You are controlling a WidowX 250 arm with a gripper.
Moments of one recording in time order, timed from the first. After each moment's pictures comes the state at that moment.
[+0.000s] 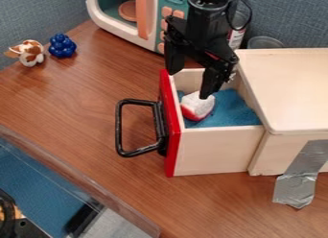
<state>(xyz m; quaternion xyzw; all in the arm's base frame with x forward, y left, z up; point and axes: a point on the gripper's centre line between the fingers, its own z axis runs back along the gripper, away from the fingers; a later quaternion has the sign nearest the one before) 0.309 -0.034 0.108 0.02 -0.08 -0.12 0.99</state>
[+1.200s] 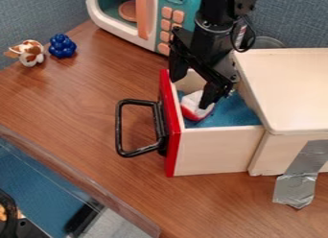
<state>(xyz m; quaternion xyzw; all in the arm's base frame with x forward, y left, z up) 0.308 -0.047 0.087 0.05 -0.08 -0.15 0.98</state>
